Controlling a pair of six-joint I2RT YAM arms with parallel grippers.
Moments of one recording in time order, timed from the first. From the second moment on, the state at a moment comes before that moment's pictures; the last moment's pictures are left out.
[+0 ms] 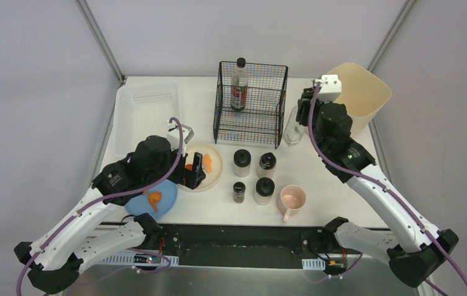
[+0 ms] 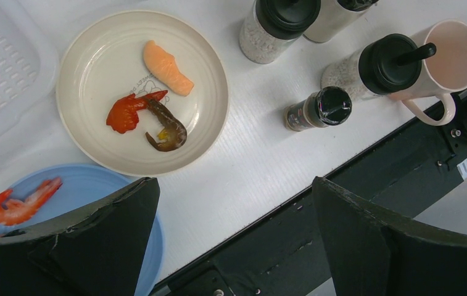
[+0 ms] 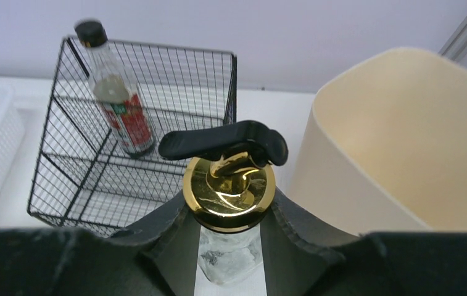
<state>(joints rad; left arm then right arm) -0.77 0.77 1.01 -0.88 -0.07 -0.30 0.62 1.02 1.06 -0.19 0.52 0.07</state>
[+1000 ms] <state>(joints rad) -0.77 0.75 1.00 -0.88 -0.07 -0.29 0.62 1.70 1.97 -0.23 0.71 0.05</state>
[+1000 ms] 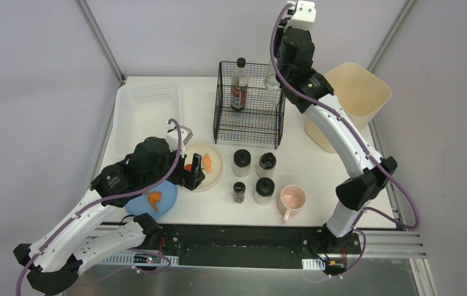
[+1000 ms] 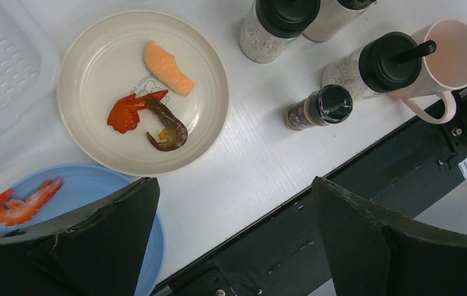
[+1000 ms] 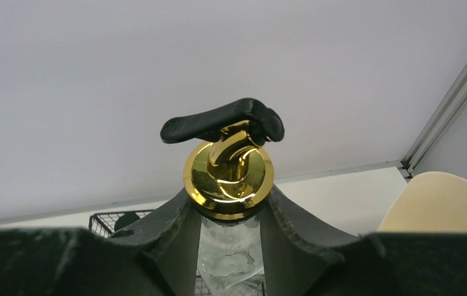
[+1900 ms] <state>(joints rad) -0.77 0.72 0.95 -0.85 -0.02 -0.25 0.61 2.06 2.15 -0.13 0.90 0.07</state>
